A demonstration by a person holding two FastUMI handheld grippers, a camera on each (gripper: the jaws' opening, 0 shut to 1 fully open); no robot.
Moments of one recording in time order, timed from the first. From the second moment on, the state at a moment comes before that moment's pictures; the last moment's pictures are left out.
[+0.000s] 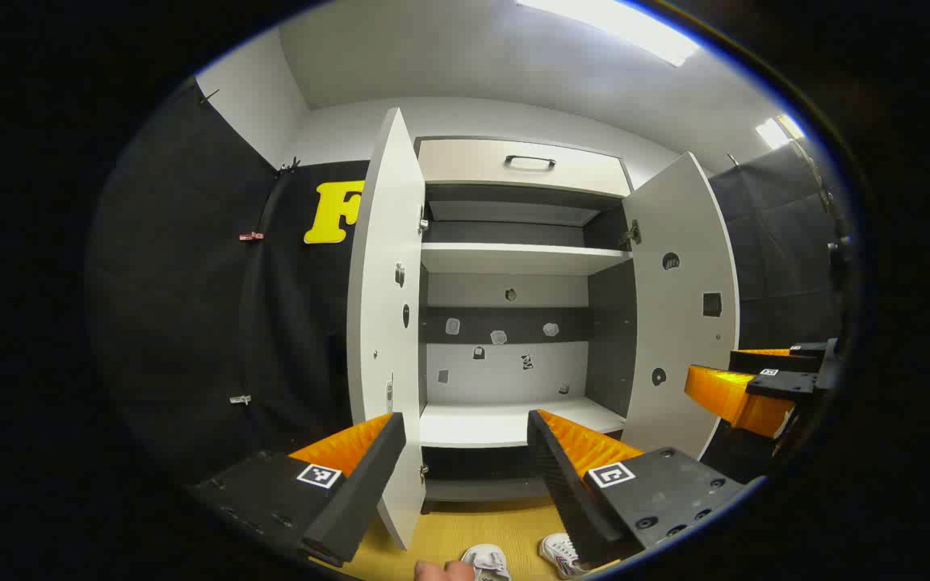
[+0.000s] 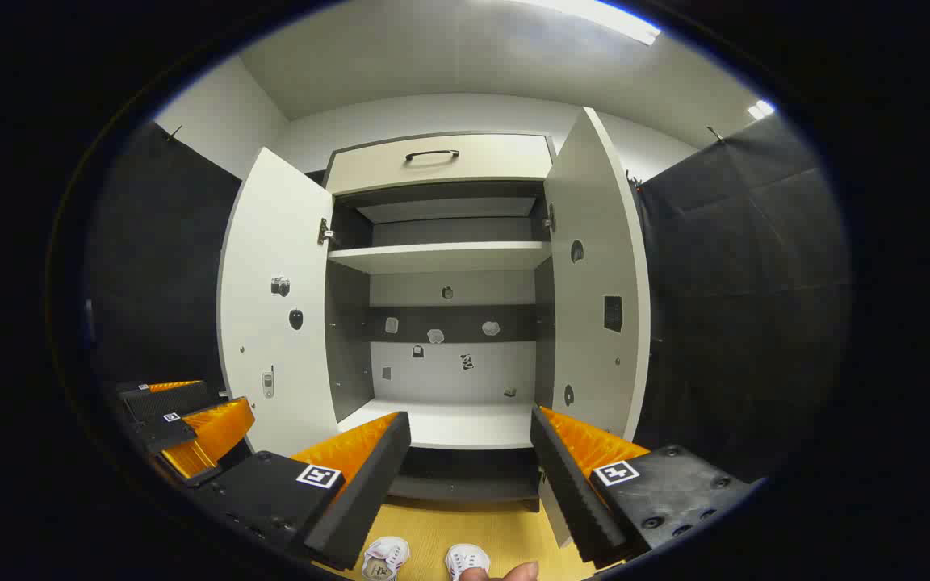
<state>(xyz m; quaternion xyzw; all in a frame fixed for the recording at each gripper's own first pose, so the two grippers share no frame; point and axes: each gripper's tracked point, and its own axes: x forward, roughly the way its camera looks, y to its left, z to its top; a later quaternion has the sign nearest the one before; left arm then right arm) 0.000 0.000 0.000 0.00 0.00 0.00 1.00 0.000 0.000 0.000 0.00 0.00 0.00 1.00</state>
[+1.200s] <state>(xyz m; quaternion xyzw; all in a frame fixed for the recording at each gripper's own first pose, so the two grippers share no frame) -0.001 0.015 -0.002 0.01 -0.01 0.01 1.00 -0.005 0.026 -0.081 0.02 0.10 0.04 0.99</state>
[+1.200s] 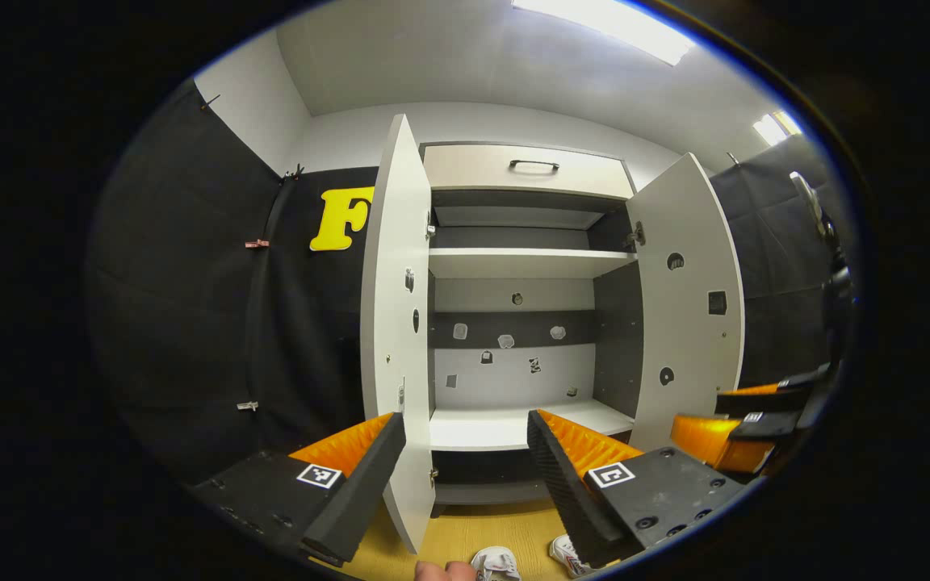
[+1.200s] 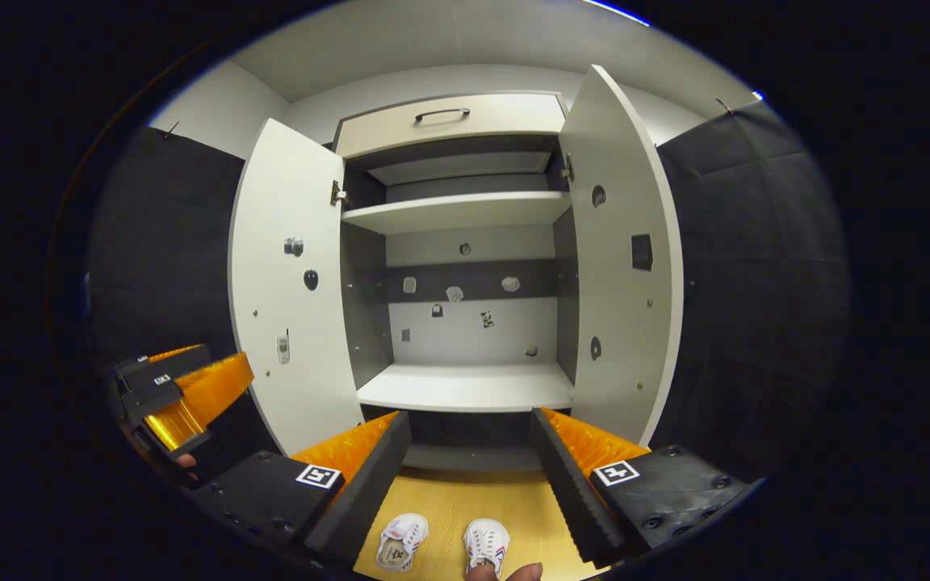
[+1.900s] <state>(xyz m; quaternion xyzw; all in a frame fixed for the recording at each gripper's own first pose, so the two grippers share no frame) -0.011 0.038 -0.042 0.01 0.03 0.04 1.00 -0.080 0.035 -0.355 0.08 0.38 0.07 0.92</state>
